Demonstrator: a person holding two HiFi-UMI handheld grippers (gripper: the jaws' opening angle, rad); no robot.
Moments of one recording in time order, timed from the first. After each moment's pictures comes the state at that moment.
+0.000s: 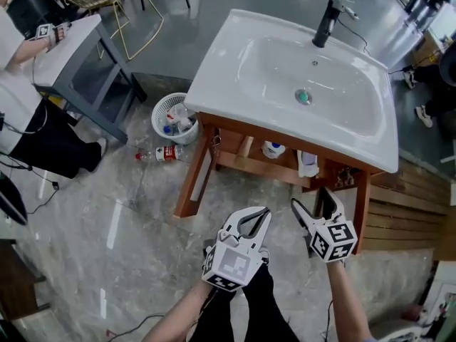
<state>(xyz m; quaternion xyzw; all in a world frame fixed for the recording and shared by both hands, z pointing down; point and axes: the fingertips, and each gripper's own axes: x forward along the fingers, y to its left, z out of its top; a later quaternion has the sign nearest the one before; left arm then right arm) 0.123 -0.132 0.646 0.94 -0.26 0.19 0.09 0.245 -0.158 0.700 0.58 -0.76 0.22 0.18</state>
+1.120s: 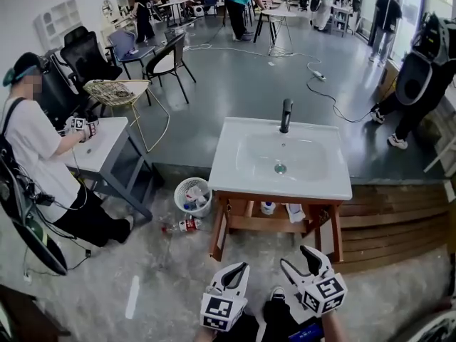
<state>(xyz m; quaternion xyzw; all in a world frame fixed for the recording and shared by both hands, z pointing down) 0.013 -0.048 0.465 0.92 -0.33 0.16 0.12 0.137 -0.037 0.452 0.57 -0.80 0.18 0.11</state>
